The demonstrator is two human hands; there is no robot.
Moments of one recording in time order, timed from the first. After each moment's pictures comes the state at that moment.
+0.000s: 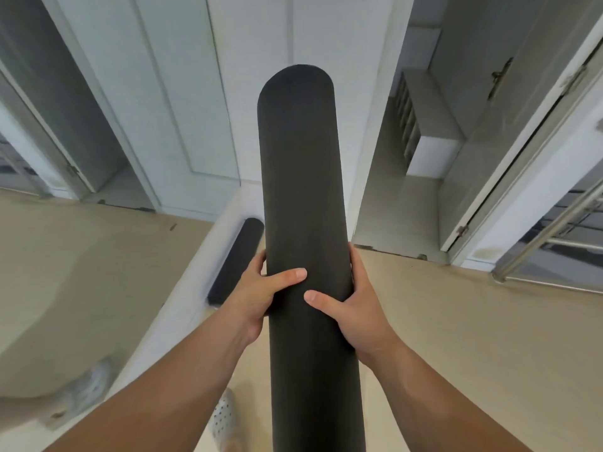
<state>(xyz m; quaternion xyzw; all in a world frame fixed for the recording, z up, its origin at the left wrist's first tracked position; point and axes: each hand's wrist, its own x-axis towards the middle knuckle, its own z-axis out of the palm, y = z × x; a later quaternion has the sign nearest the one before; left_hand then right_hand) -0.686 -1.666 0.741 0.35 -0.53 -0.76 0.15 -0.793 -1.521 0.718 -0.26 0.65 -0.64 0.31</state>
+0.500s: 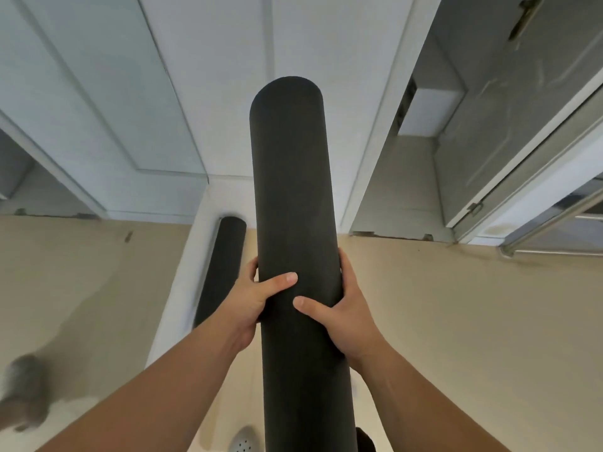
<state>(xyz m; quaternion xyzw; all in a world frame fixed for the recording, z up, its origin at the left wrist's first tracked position) -0.890 -1.994 0.639 0.39 -0.49 -0.78 0.02 -0.969 -1.837 0.616 -0.13 0.72 -0.60 0.31</state>
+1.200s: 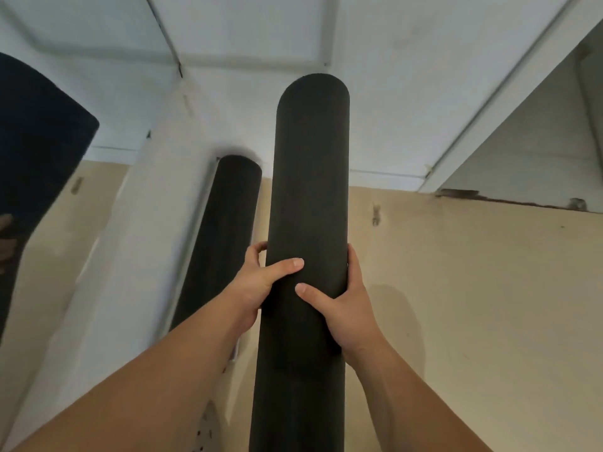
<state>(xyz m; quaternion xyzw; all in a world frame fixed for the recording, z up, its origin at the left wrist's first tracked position) -1.046 -2.226 0.117 0.49 -0.48 -0.73 -0.05 -1.108 -2.072 0.097 -0.04 0.71 -0.60 0.36</state>
